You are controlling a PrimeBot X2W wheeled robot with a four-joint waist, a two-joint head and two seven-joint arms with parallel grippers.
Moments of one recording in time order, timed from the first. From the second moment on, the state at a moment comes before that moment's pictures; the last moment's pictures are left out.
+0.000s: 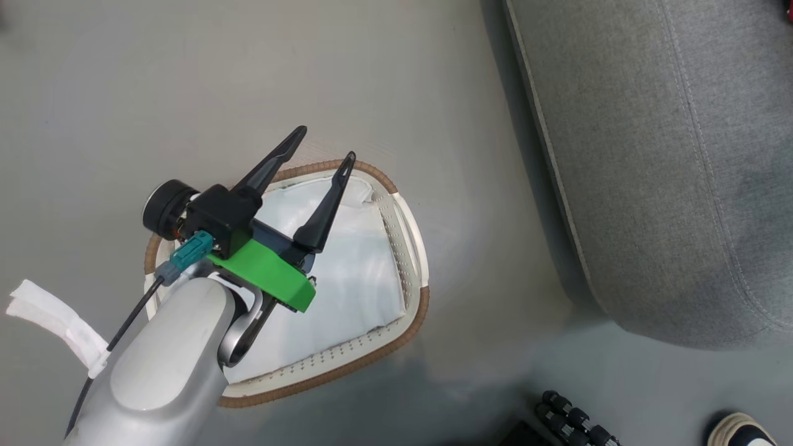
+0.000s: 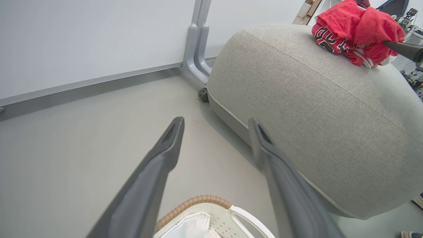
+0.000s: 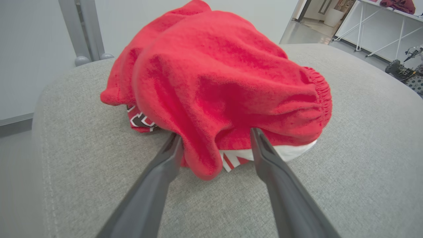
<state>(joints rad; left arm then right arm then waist) -0.60 0.32 -0.65 0.28 -0.49 -0.13 -0.26 -0.70 -0.26 -0.49 0.63 0.14 0.13 -0.26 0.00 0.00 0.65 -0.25</state>
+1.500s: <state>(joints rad) -0.32 0.09 -0.02 0.42 -0.25 -0.13 -0.26 -0.46 -0.05 0.01 0.42 0.14 0.13 -0.26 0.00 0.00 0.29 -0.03</state>
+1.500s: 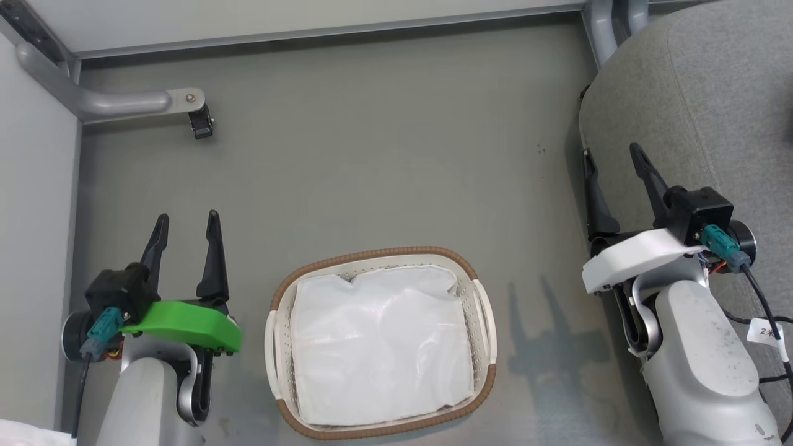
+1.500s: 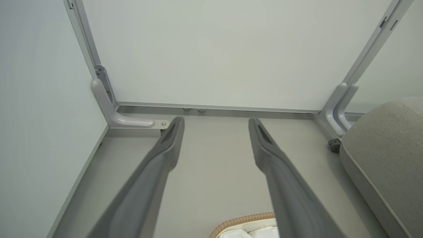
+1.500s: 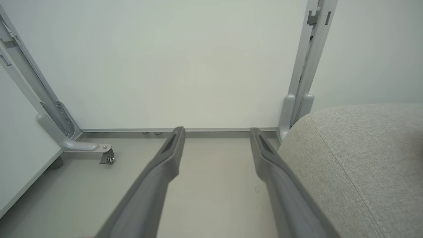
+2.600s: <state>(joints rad) -0.17 0.05 0.00 0.48 -0.34 -0.13 -0.25 -0.28 -0.04 0.07 0.46 0.23 0.13 -0.24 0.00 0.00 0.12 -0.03</state>
